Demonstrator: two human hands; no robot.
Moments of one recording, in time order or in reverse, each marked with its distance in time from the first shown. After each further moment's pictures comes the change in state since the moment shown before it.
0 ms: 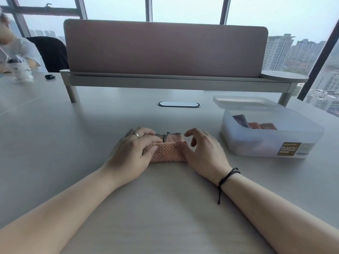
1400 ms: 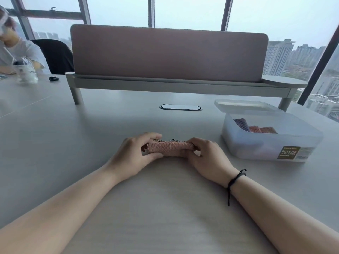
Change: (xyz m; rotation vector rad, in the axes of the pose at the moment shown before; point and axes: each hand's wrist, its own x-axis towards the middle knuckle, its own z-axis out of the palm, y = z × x) left_hand 0.003 -0.007 -0.006 -0.207 -0.064 -0.108; right_hand -0.001 0.009 -0.002 0.084 -0.086 -0.128
